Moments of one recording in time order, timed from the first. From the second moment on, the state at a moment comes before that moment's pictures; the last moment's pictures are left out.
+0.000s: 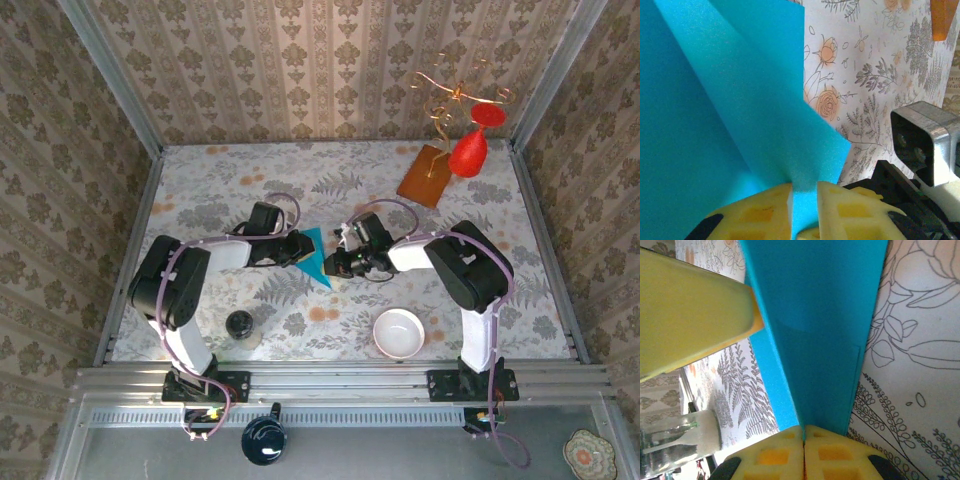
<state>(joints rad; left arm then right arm) -0.47 1.77 0.86 0.04 0.58 -0.83 0.54 1.97 0.95 0.16 -0.70 0.65</state>
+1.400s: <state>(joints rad) -0.47 1.85 0.94 0.01 0.66 -0.82 0.50 1.88 0.88 0.15 -0.72 0.68</state>
